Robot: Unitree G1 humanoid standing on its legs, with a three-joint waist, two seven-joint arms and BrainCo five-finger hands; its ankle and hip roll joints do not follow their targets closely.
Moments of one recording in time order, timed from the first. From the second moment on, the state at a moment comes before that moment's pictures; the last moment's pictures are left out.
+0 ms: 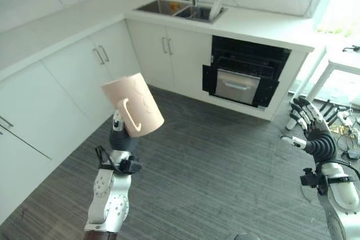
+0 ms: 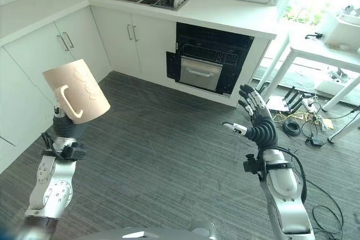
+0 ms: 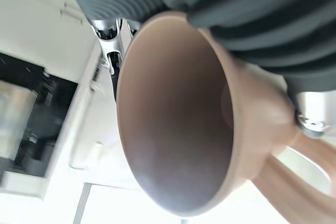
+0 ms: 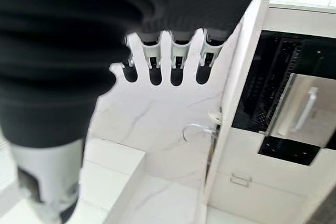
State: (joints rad) left arm 0.10 0.39 0.01 -0.16 -0.69 -0.25 -0.16; right arm 0.22 -0.42 -0.12 -0.38 0.27 -0.16 -0.01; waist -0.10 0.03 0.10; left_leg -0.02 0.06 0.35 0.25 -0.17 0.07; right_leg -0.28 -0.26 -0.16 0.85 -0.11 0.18
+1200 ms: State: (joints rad) left arm 0.11 0.31 -0.05 -0.06 -0.78 -0.26 -0.22; right arm 0.20 -0.54 -0.19 -0.30 0.28 -0.12 0.00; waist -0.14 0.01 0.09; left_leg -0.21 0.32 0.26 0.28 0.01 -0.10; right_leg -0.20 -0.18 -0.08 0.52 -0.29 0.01
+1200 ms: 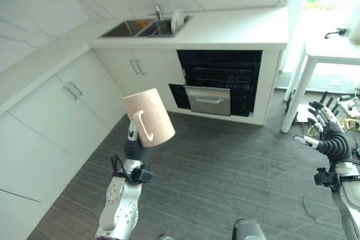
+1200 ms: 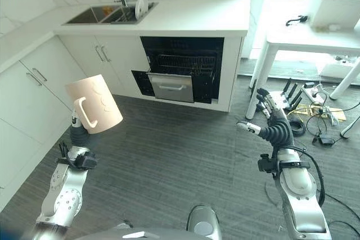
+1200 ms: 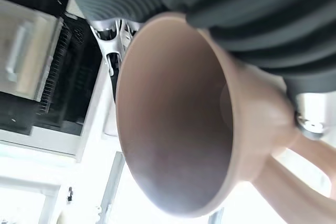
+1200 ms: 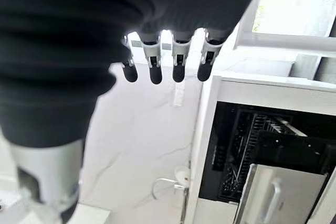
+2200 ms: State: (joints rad) left arm 0.10 0.36 -0.04 -0.15 -0.75 -0.20 -0.14; right arm 0.27 -0.43 -0.16 -0.30 0.24 -0.11 -0.02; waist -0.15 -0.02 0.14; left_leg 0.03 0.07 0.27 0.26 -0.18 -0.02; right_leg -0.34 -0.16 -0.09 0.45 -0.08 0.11
